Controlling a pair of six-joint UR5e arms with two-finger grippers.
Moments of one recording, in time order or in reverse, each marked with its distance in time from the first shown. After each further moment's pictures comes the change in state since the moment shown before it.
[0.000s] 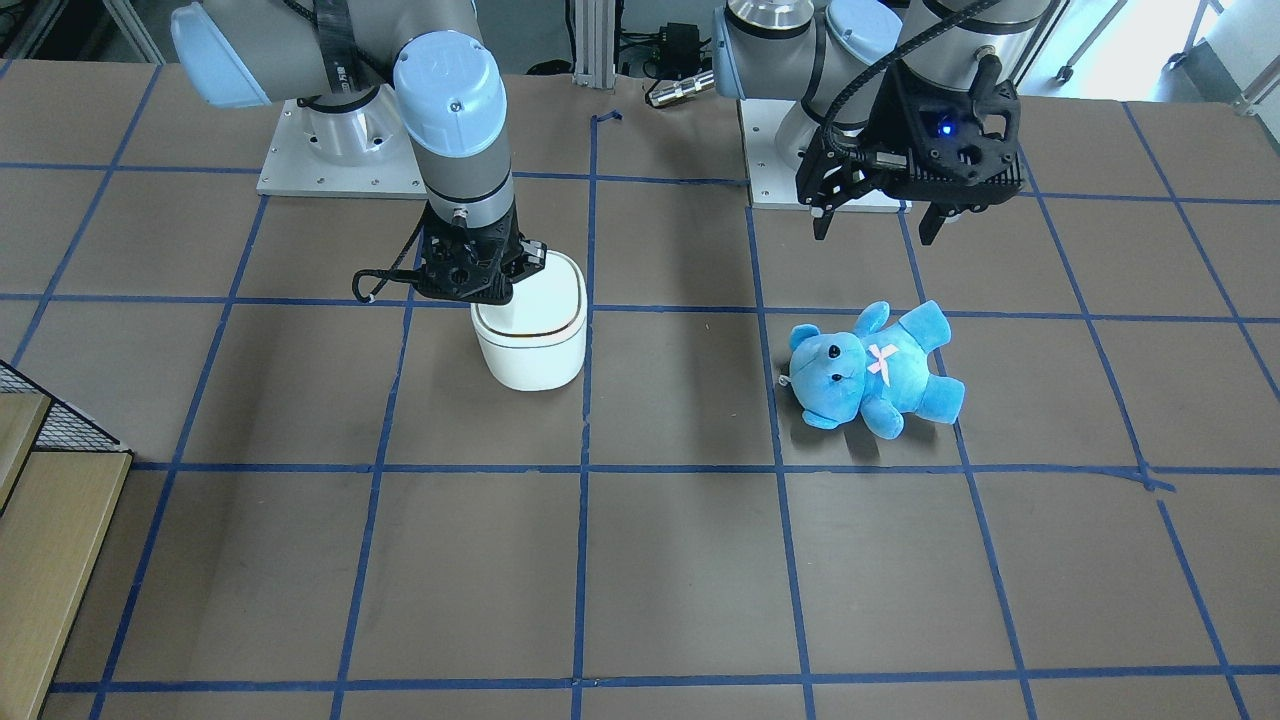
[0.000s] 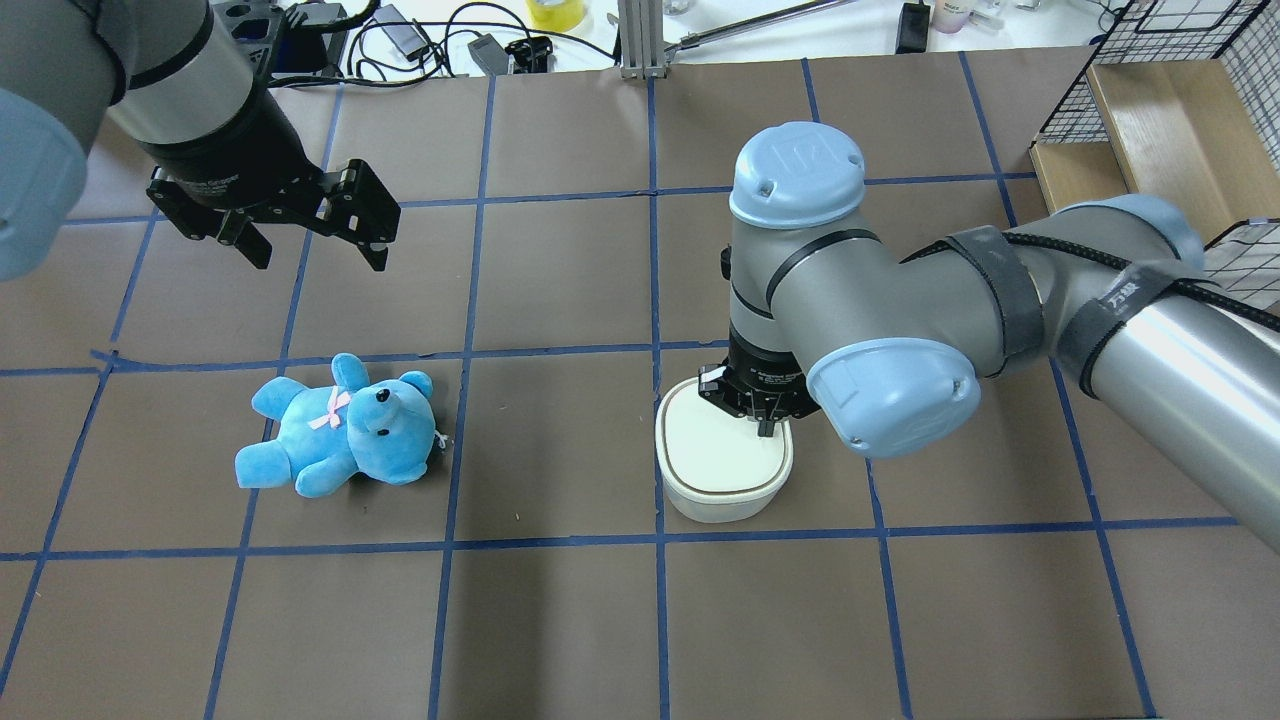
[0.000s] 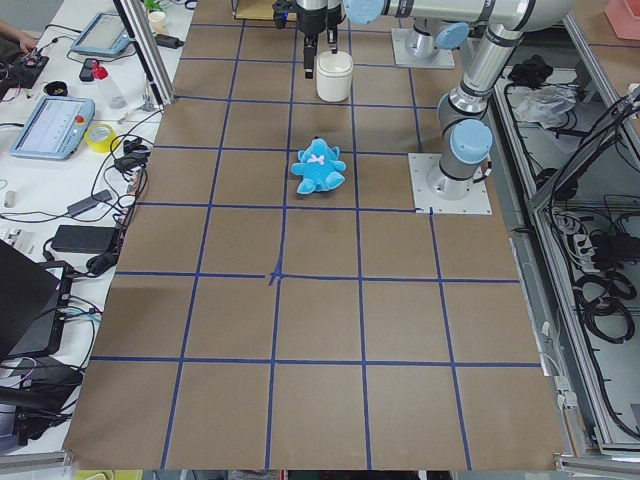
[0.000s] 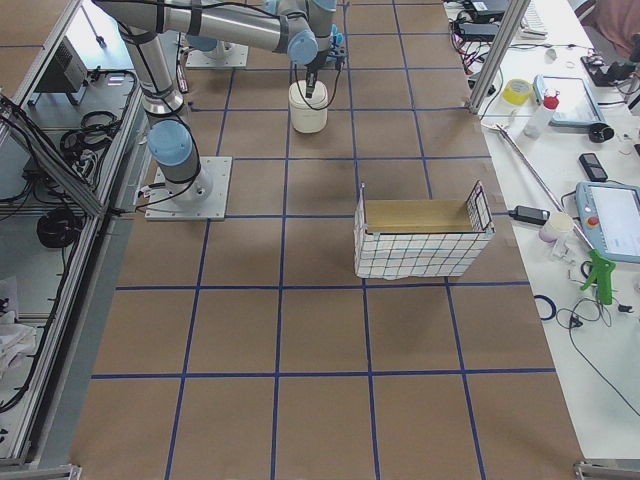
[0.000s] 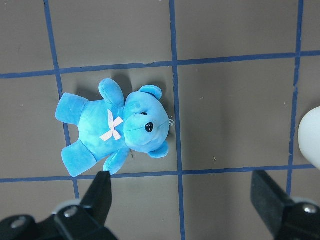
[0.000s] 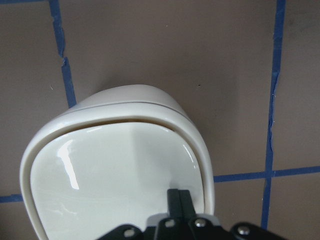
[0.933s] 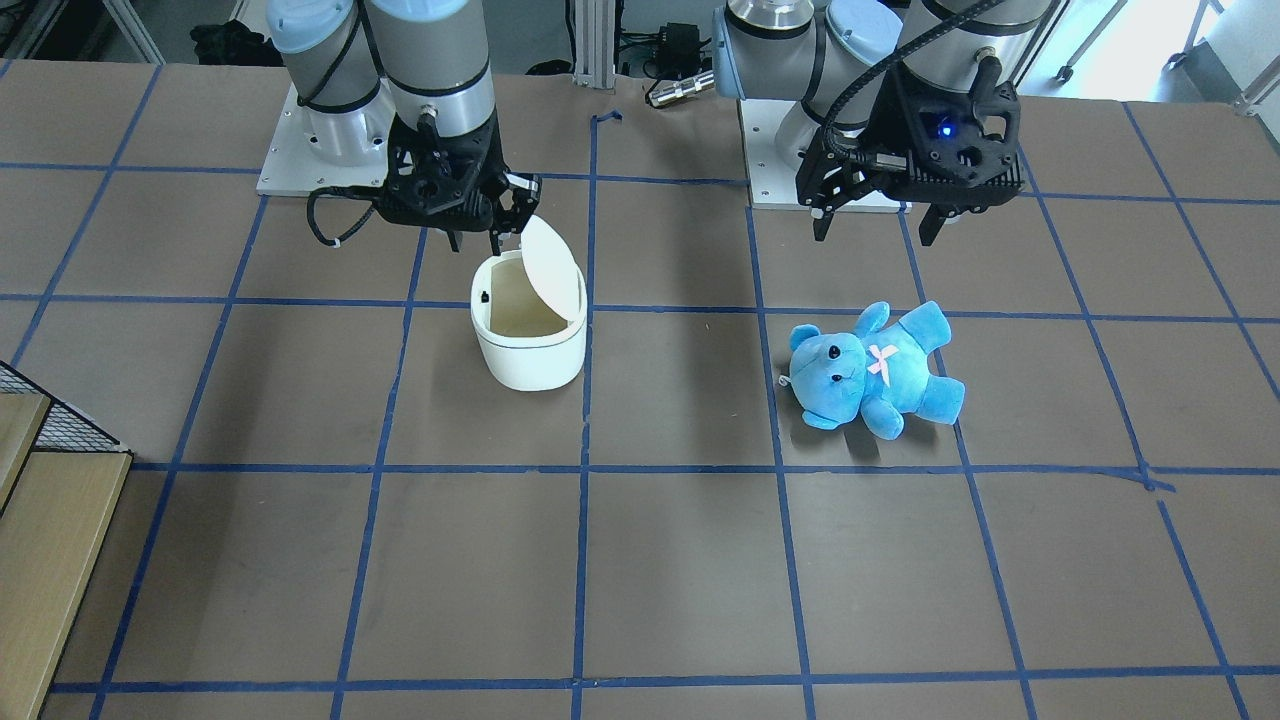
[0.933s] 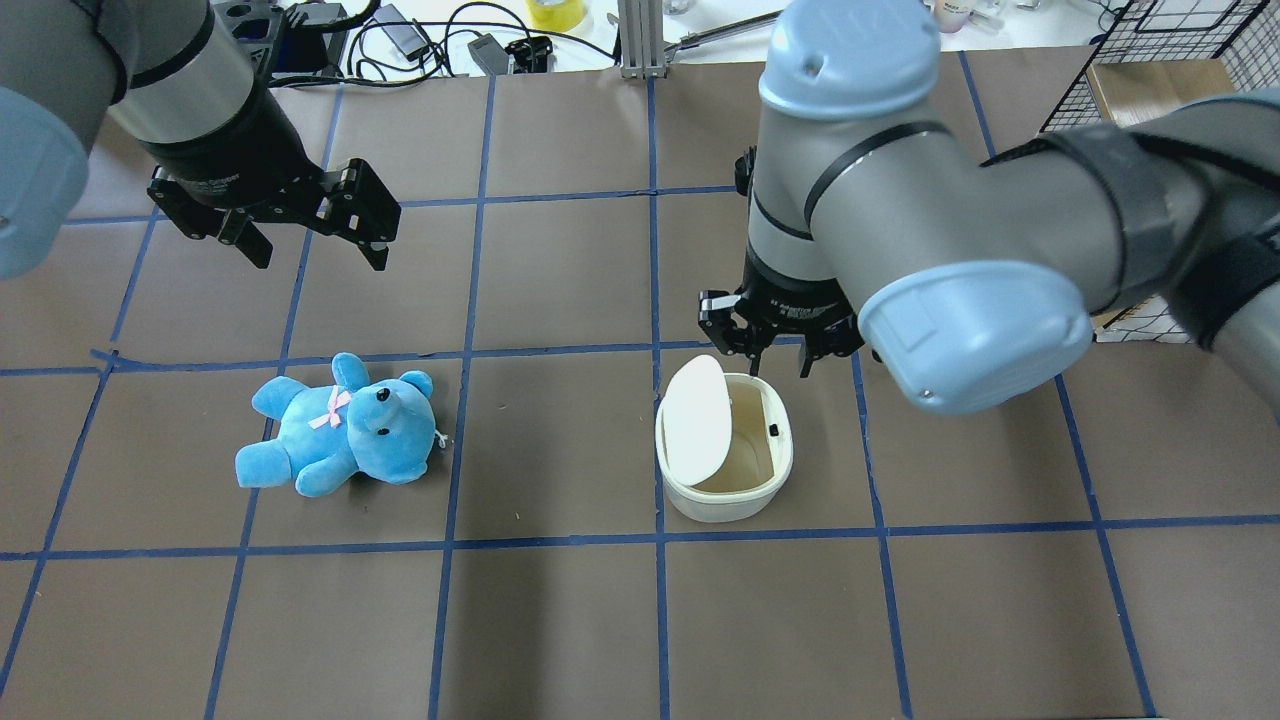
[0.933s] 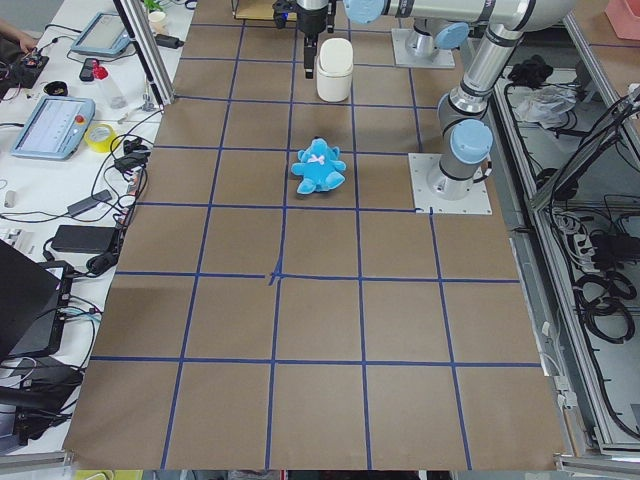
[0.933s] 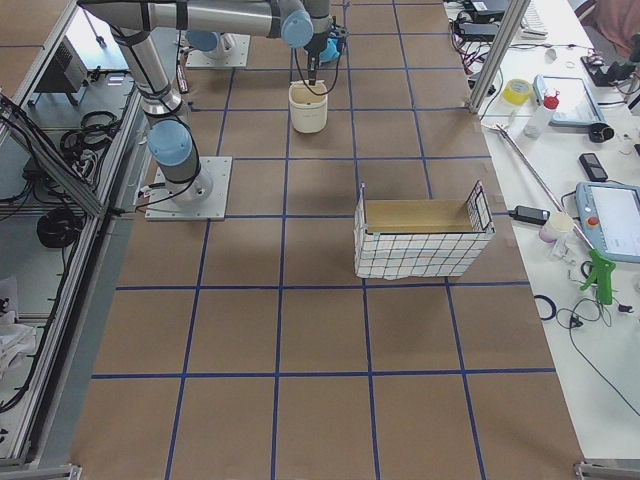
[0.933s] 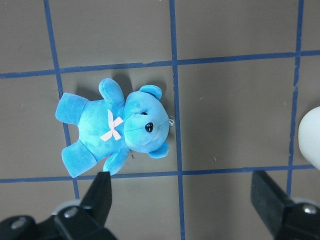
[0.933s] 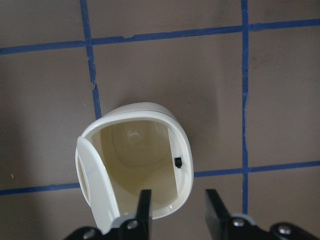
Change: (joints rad) left arm 0.000 0.000 0.000 0.000 0.000 0.000; right arm -0.015 -0.102 -0.207 0.194 -0.026 -0.012
